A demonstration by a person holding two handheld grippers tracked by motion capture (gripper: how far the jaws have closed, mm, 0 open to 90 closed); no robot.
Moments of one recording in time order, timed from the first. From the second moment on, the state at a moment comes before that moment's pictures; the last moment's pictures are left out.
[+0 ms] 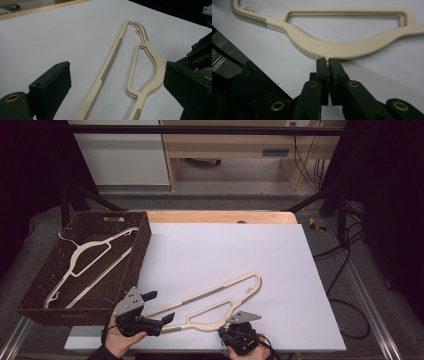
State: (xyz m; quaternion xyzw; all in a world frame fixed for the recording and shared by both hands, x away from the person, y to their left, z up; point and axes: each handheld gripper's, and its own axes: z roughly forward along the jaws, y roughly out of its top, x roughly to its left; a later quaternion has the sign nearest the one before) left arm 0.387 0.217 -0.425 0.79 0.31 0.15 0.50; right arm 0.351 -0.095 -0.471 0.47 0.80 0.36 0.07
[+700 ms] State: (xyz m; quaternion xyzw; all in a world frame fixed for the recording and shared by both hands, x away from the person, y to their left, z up) left arm 0.381 0.162 -0.442 0.85 0.25 0.11 0.46; right arm 0.357 -0.107 -0.450 0.45 0.81 0.37 0.09
